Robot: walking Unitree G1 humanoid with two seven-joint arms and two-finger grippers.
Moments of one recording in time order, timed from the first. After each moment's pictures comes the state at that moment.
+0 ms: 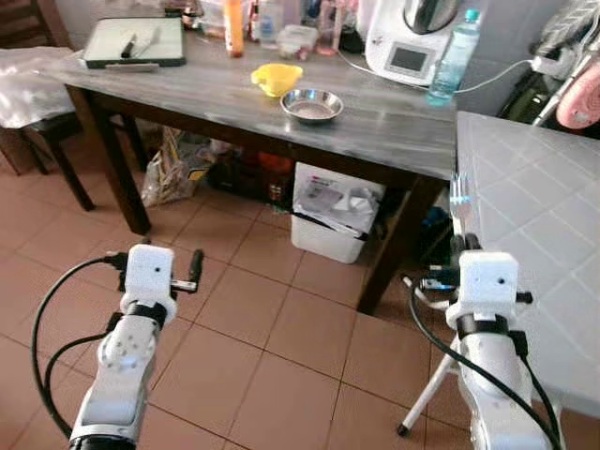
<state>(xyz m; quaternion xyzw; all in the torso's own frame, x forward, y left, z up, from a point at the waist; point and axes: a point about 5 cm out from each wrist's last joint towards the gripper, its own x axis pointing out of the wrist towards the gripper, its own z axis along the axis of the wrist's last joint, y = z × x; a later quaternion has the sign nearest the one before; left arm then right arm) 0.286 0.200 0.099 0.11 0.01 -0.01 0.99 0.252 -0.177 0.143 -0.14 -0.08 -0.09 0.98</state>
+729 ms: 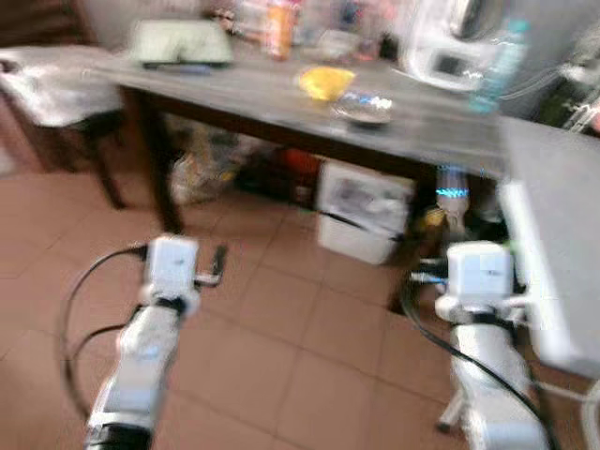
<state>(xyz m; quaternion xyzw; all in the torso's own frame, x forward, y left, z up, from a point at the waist) 0.297 0.185 0.103 0.10 0.01 -0.03 0.99 0.262 -0.165 0.148 -0.14 -0.09 -0.06 0.98</state>
